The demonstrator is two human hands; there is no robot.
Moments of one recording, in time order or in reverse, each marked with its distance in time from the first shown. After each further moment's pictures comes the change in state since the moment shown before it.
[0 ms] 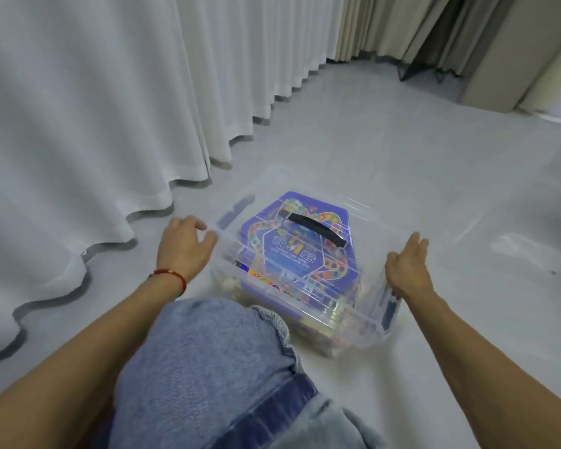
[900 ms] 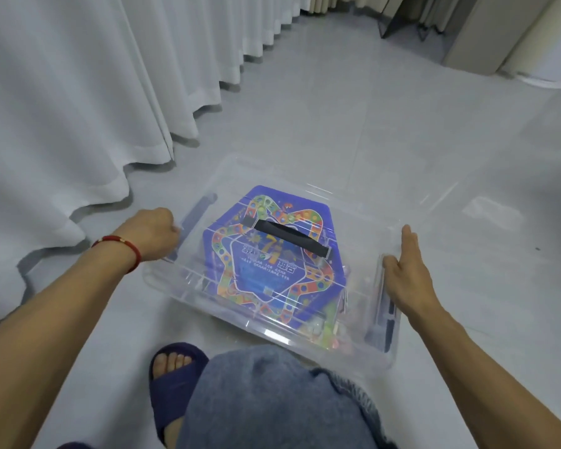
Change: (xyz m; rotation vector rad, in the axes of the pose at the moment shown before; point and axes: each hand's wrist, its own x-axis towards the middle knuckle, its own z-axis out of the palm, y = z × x) left_hand 0.102 -0.006 0.021 0.400 -0.449 0.035; right_hand 0.000 0.010 0.009 0.078 0.007 -0.059
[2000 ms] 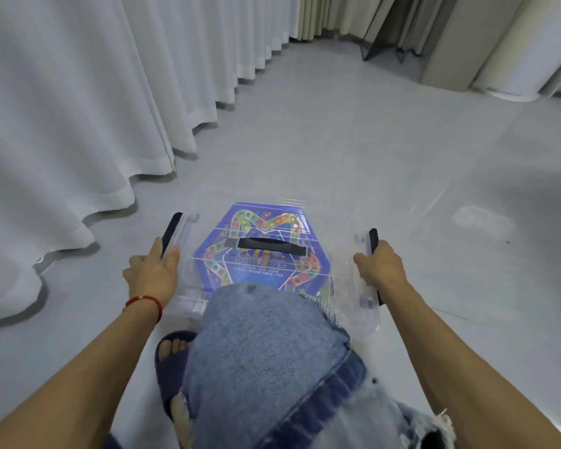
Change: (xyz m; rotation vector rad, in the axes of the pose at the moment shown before) left_hand -0.068 -0.017 0.090 -0.400 0.321 -0.204; right_hand -0.021 -0.020 -0.008 -0.101 -0.025 0.282
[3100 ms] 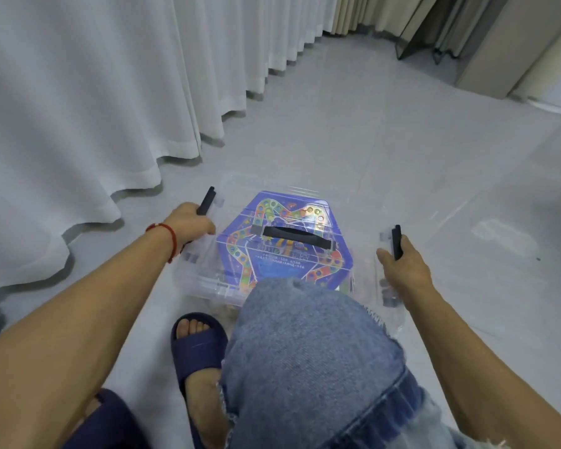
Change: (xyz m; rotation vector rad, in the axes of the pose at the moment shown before) left_hand 0.036 0.041 -0.044 -0.325 -0.368 -0.110; right_hand -0.008 0.003 0.010 0.158 -0.011 -0.018
